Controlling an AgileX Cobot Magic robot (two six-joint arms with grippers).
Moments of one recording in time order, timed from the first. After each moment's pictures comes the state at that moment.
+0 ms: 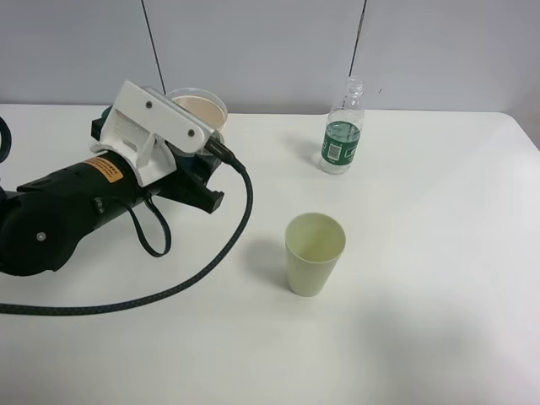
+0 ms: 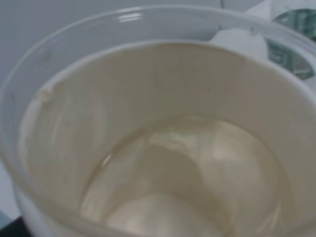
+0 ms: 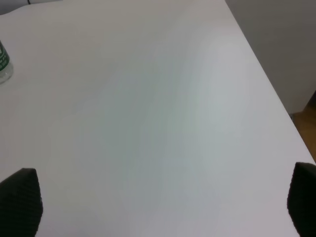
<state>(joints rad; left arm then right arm) -0.80 1.59 -0.47 -0.55 -0.83 0.57 -0.05 0.00 -0.50 -0.13 1.06 0.10</state>
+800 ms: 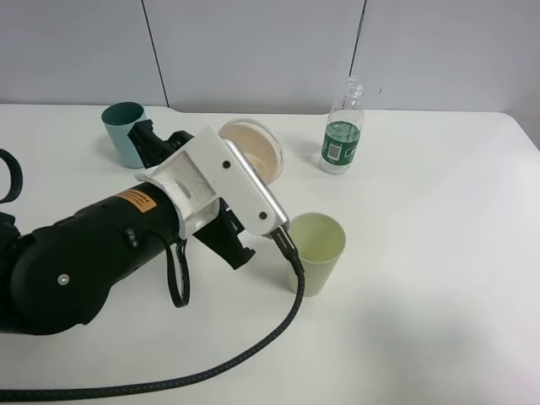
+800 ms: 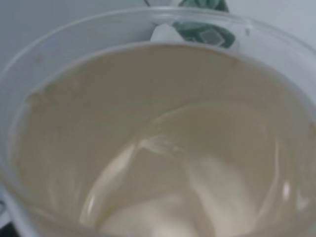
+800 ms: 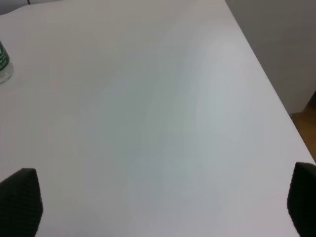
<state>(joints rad) -1.12 1.58 -0.54 -1.02 -0.84 1.23 -0.05 0.00 -0.50 -0.13 1.06 0.10</state>
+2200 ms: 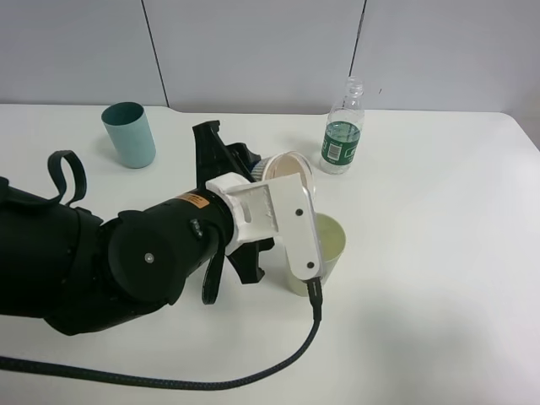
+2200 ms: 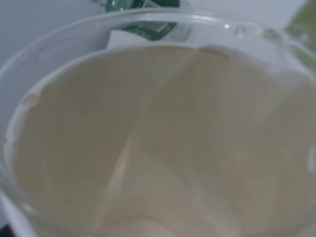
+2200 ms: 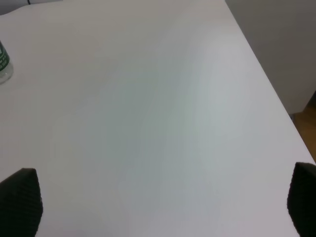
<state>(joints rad) -1.17 1.71 -0.70 -1.27 -0.79 1.82 -0.05 0.00 -0.50 -0.13 1.06 0.10</state>
